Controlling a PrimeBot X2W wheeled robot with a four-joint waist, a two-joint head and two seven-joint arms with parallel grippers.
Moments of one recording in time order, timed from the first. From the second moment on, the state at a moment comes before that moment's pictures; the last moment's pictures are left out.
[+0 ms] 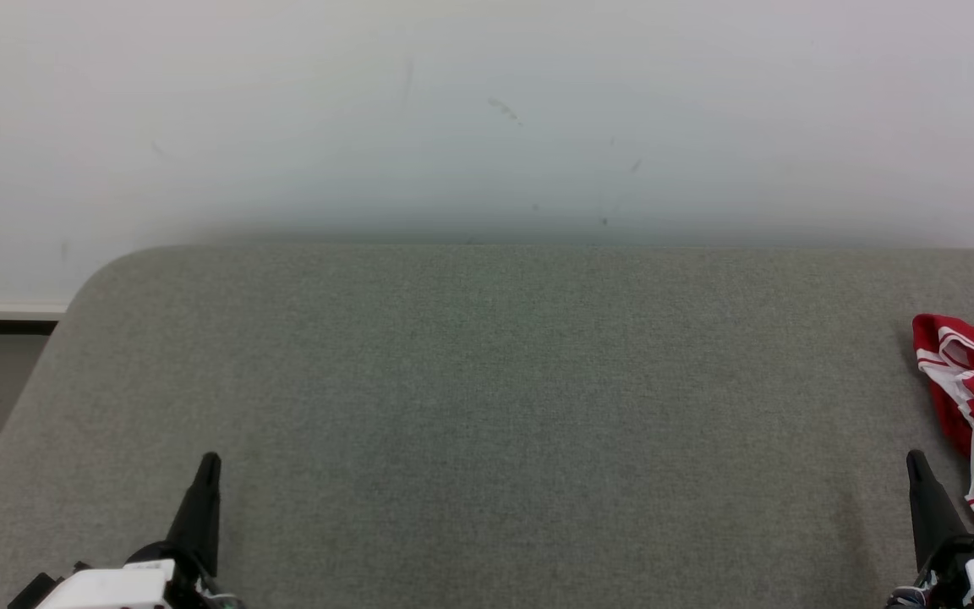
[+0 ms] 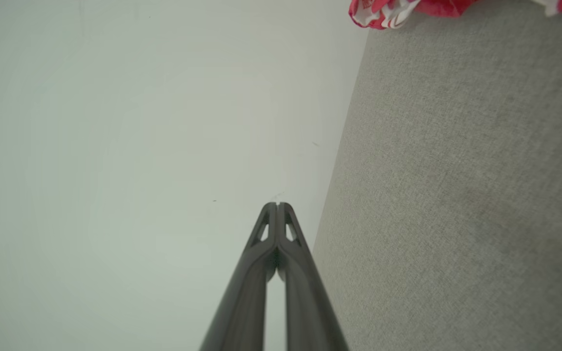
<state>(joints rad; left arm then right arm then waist) -0.10 0.07 0.08 0.24 -1.64 -0.13 0.09 -0.10 -0.05 -0.11 0.25 1.61 0.13 0.11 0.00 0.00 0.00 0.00</state>
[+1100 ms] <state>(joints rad) -0.10 0.06 0.09 0.24 -1.63 -0.13 0.10 -0.10 -0.05 -0.11 0.25 1.61 0.13 0.11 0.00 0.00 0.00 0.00</state>
